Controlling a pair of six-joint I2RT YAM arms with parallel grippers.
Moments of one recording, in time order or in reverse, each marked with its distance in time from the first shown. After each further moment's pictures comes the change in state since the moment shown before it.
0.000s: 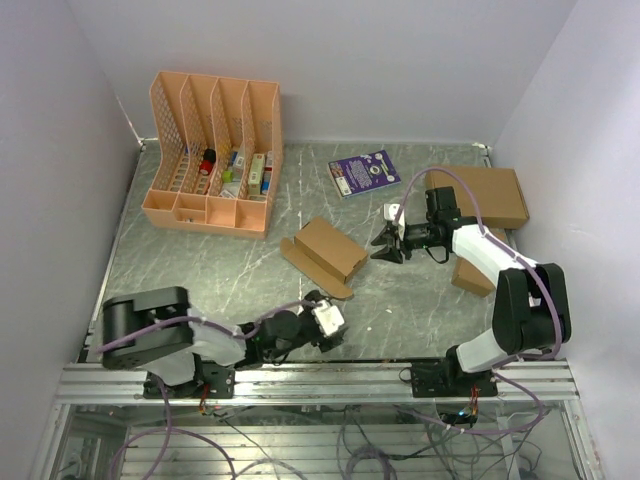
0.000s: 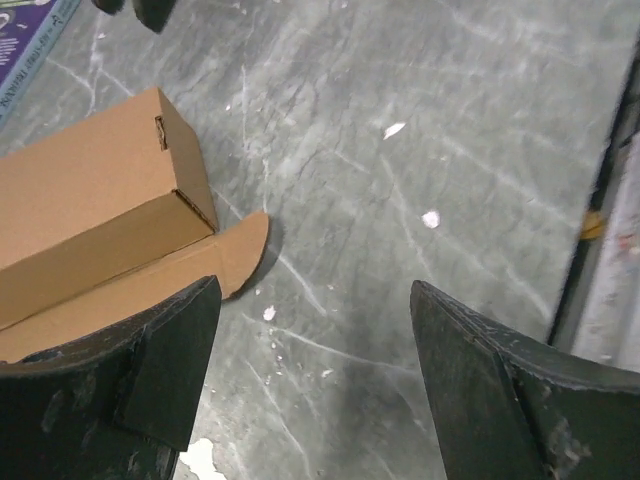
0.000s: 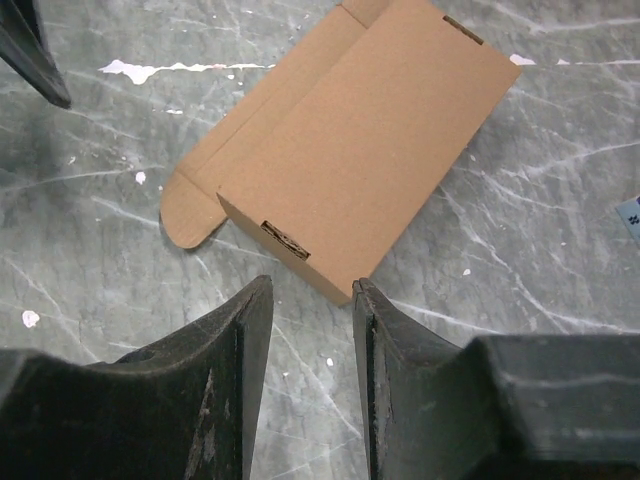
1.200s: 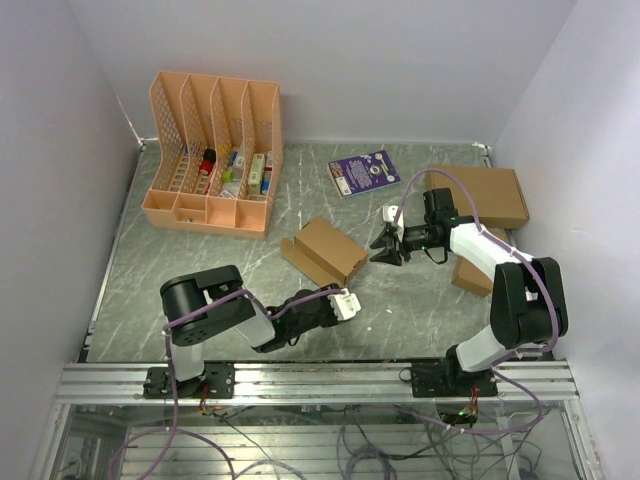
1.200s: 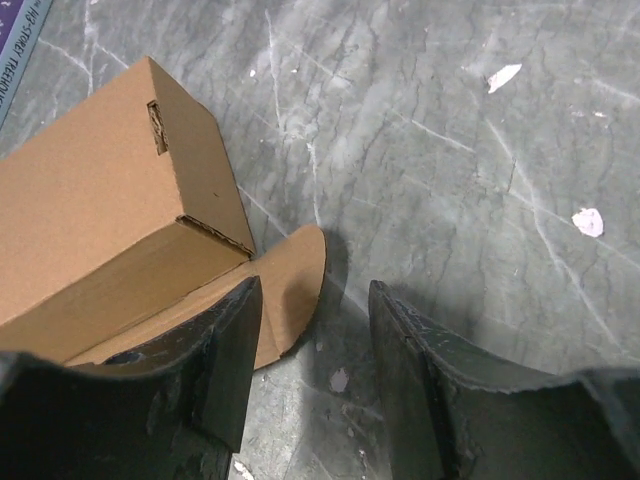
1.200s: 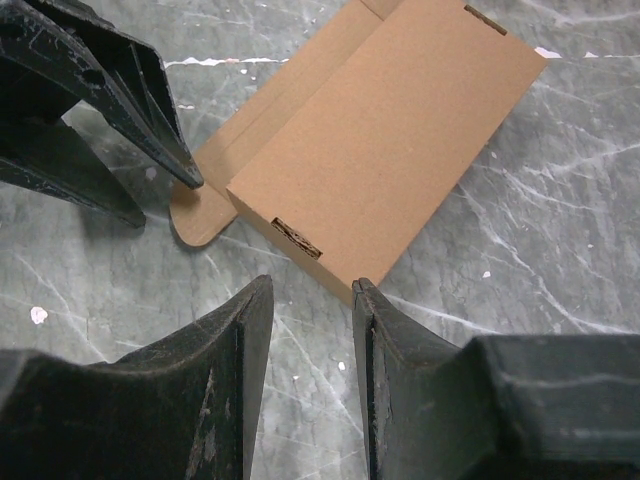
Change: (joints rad) left arm 0.135 0.404 0.190 0.113 0.097 0.228; right arm 0.000 0.031 0.003 -0.023 -0.018 -0.032
